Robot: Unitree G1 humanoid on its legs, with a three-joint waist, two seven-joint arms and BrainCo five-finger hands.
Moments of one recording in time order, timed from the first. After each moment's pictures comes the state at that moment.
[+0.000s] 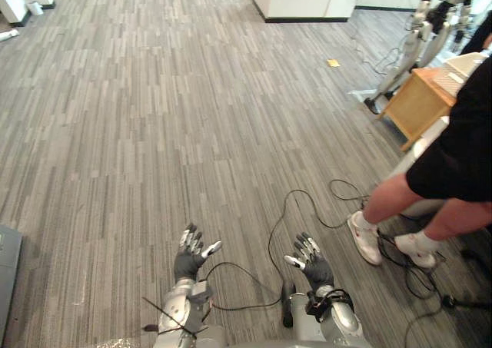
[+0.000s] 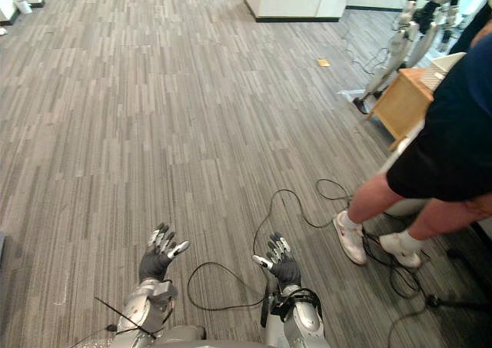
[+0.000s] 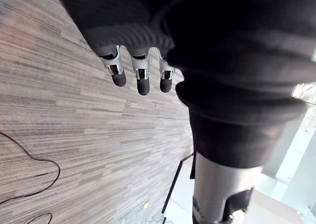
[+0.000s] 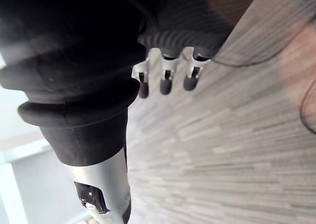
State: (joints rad) left arm 0.32 -0.01 -0.15 0.11 -0.36 -0.16 0.11; right arm 0.32 0.00 0.17 0.20 0.32 -0.14 0.07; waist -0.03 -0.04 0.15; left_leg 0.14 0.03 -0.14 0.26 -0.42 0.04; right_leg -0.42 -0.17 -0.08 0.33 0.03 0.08
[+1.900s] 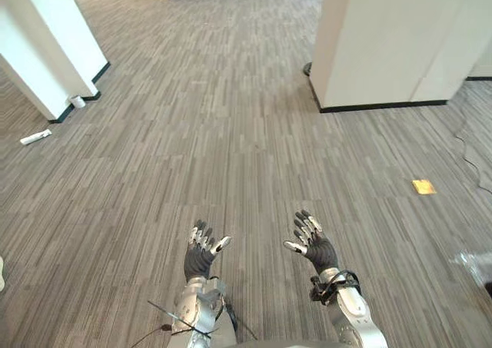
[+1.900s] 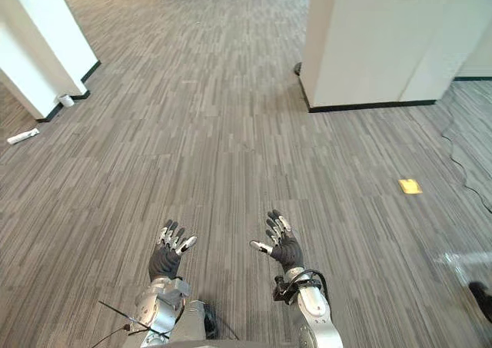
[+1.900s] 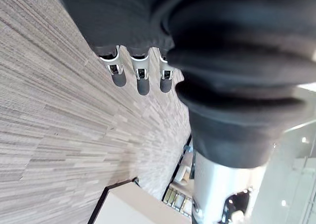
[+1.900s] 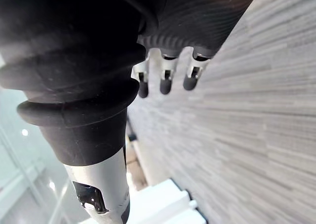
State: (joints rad) left arm 0.38 -0.07 -0.09 0.01 -0.43 -0.16 0.15; right arm 0.17 -0.05 0.25 0.18 0.30 -0.15 0.04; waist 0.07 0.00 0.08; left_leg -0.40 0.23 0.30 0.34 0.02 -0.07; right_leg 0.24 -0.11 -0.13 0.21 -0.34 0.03
